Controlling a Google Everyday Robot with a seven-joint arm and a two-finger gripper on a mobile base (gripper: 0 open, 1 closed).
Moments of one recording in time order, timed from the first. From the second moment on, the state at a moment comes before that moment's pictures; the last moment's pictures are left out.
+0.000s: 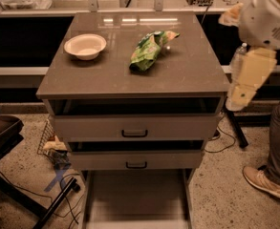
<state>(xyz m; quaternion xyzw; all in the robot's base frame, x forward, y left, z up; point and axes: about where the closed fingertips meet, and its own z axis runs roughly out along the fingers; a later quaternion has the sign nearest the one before) 0.466 -0.175 0.992 -0.66 0.72 -0.04 0.20</state>
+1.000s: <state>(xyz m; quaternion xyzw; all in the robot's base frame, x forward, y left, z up) 0.553 -0.037 0.989 -0.80 0.51 -0.03 0.32</state>
